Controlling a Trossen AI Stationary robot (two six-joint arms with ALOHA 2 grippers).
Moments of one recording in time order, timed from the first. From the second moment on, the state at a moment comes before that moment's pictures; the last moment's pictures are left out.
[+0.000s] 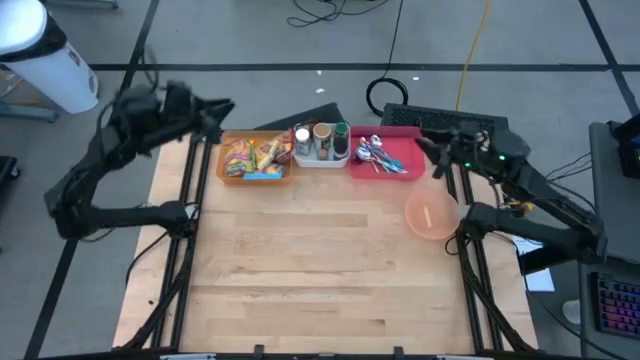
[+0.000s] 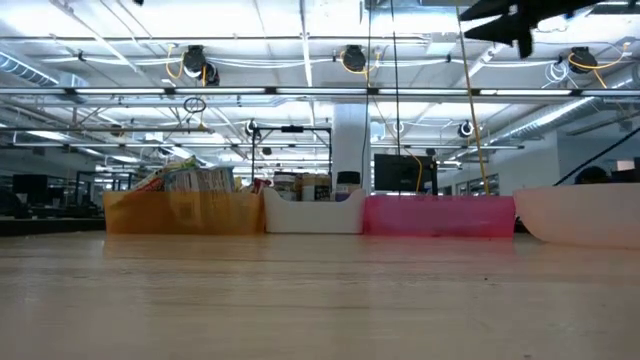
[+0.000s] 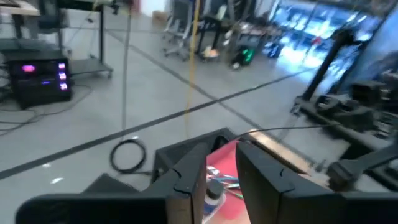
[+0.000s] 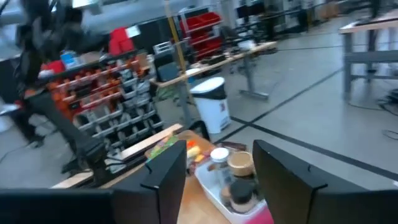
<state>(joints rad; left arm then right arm) 0.55 0.92 1.37 -0.61 -0.09 -0.27 -0.56 0.56 0.75 -0.18 -0.05 0.28</state>
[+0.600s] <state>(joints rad) 0.56 0.32 0.52 -0.06 0.04 -0.43 -0.62 0.28 0.74 -0.41 0.06 0.32</state>
